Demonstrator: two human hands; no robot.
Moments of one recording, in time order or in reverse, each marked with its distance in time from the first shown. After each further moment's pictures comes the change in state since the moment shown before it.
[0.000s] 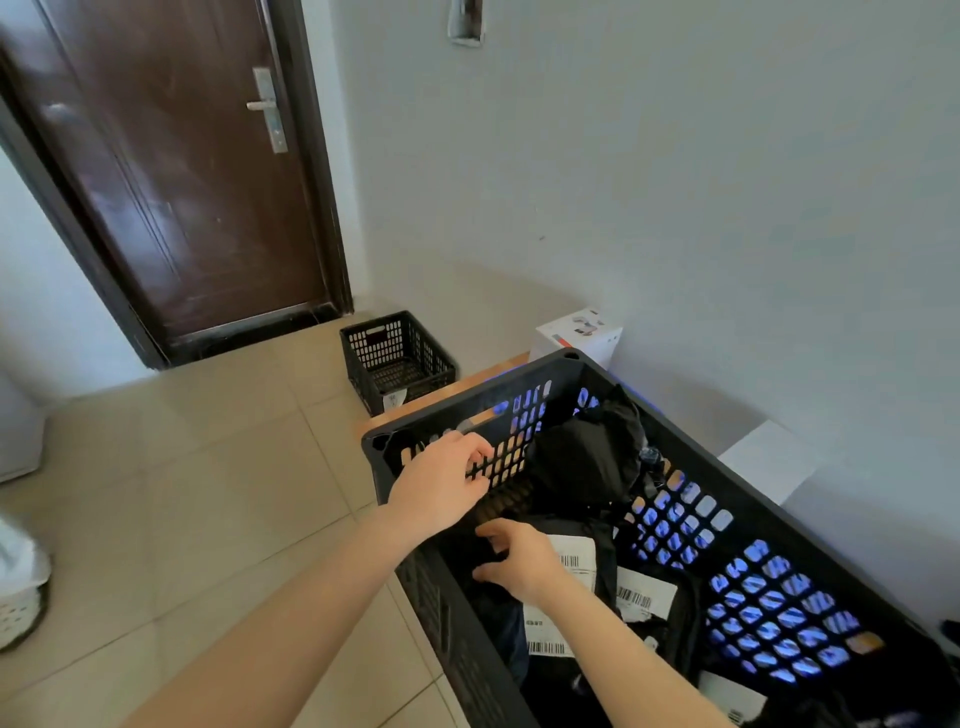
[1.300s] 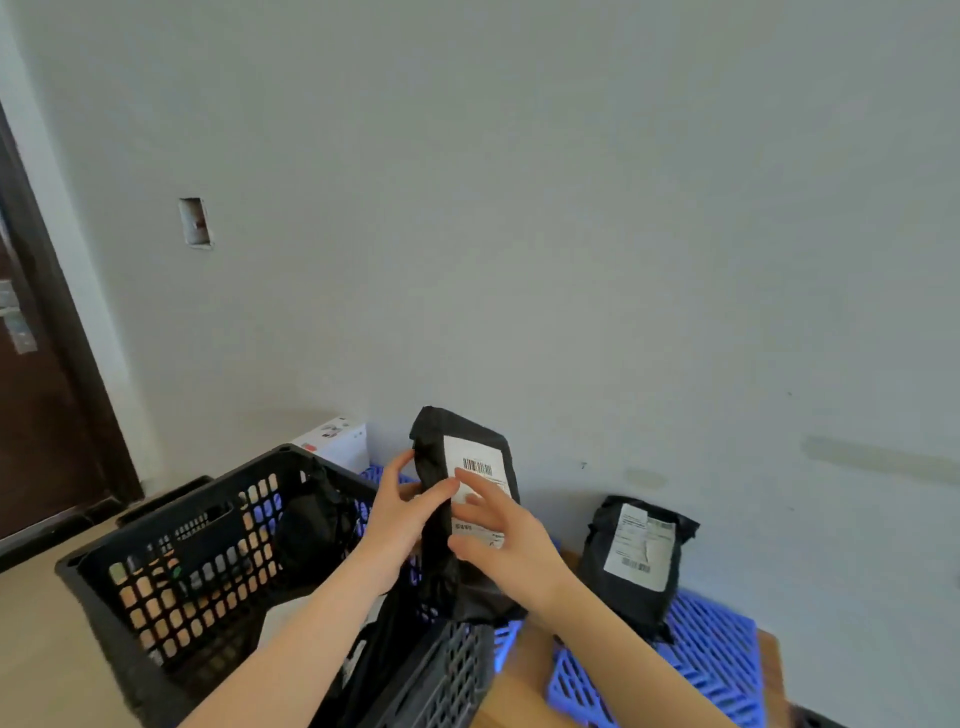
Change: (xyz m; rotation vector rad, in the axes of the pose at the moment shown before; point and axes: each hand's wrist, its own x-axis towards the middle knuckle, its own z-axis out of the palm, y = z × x) left_hand -0.141 0.362 0.079 -1.017 -0.105 -0.041; right_hand -0.357 0.153 -0.168 0.488 0.616 -0.304
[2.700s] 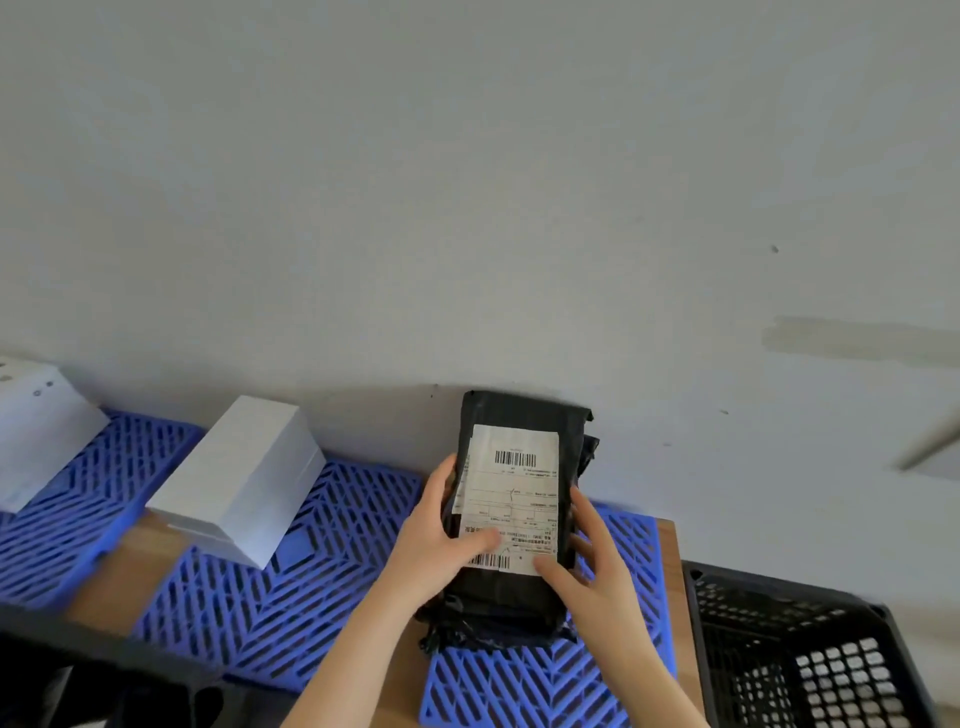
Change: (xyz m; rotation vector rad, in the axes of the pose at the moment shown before) left_hand 0.171 -0.178 0.238 0.389 -0.614 -0.108; right_hand 0.030 0.272 -0.173 0.119 0.590 0.535
